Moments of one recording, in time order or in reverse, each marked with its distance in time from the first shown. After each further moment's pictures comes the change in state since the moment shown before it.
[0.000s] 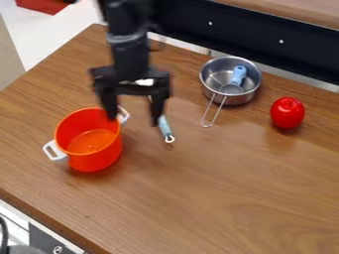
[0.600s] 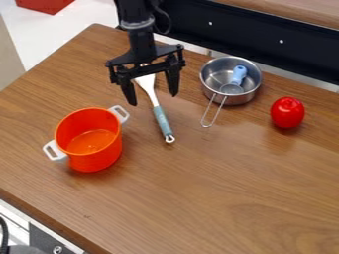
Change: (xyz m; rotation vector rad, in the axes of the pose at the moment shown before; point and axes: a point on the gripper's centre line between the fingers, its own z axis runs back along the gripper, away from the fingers) arm 0.060 -0.026 -0.006 -0.063 -0.030 0.456
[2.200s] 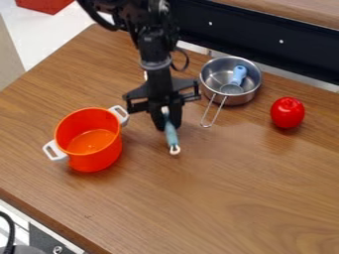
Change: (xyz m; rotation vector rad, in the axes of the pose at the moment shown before) arm -0.005 -0.008 -0.043 -0.012 -0.063 -0.005
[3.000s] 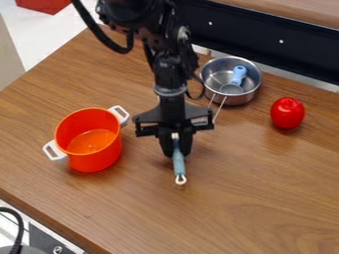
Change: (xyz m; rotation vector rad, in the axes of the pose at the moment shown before) arm -0.045 -0.001 -0.010 0.048 0.017 -0.099
